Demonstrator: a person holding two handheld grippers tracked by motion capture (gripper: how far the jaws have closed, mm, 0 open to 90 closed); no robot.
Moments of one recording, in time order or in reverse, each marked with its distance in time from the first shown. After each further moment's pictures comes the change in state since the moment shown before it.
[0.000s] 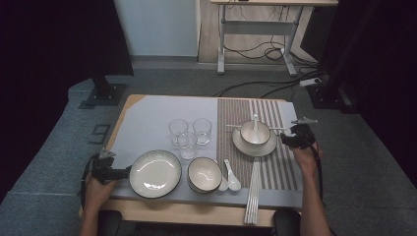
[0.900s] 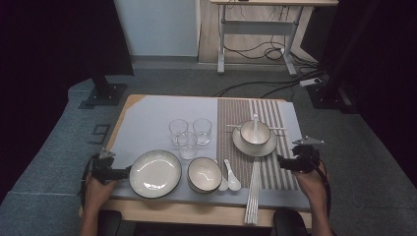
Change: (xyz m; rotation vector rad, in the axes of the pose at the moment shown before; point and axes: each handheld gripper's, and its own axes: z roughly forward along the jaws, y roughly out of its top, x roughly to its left) left arm 0.000 0.000 0.000 -0.001 0.000 -0.001; right arm 0.043 -0.037 -0.086 0.033 0.076 -0.015
